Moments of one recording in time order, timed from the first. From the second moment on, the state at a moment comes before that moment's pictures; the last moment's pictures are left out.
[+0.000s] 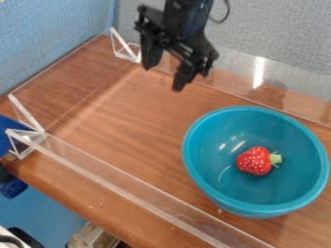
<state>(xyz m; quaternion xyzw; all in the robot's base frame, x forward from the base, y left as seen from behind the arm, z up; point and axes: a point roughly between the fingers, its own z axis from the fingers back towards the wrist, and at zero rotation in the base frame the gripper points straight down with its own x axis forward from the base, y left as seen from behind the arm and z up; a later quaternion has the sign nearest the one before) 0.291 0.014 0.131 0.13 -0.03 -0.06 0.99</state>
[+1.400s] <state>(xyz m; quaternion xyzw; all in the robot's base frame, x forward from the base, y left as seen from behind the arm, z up) 0.294 -0.132 0.055 0.07 -0.01 -0.19 0.98</state>
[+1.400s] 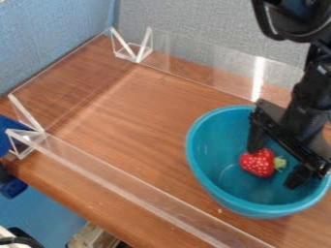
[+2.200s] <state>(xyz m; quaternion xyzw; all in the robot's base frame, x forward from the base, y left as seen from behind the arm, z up) 0.297 -0.126 0.042 0.08 0.00 -0.19 0.98</state>
